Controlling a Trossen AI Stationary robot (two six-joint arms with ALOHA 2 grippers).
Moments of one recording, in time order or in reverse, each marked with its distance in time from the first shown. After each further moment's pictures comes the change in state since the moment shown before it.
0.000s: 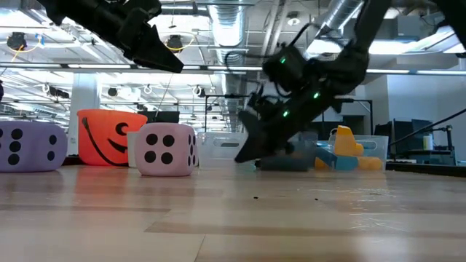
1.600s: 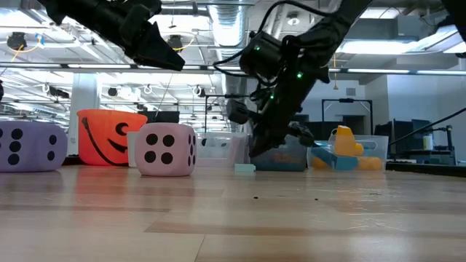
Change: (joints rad) left arm 0.000 -0.002 0.000 0.016 0.000 -0.023; right arm 0.071 -0.020 0.255 -0.614 0.284 0.696
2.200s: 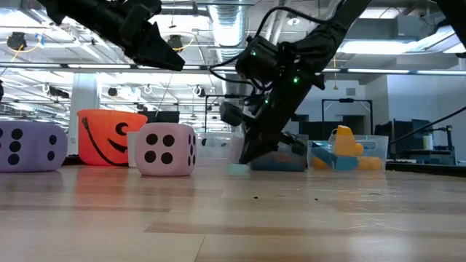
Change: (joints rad) left arm 0.000 0.000 0.000 -0.001 0.000 -0.003; right arm 0.019 0.058 0.007 0.056 -0.142 0.017
